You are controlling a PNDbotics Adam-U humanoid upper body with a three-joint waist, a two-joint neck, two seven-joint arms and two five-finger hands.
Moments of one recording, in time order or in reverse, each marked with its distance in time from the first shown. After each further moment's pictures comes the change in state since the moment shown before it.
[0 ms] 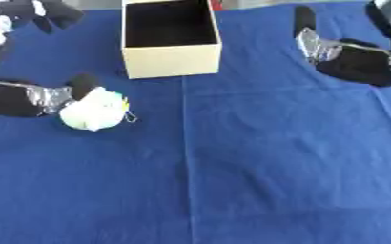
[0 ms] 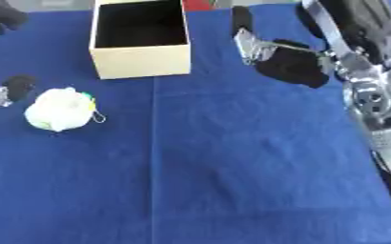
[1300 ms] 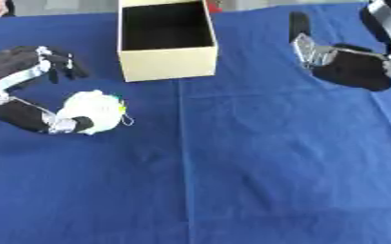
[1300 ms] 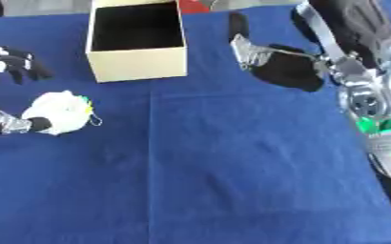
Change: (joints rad) left arm -0.190 0.150 -0.258 0.312 0.103 0.006 -0.258; right arm 0.001 0.000 0.007 0.000 -0.001 0.002 0.006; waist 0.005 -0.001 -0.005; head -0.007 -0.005
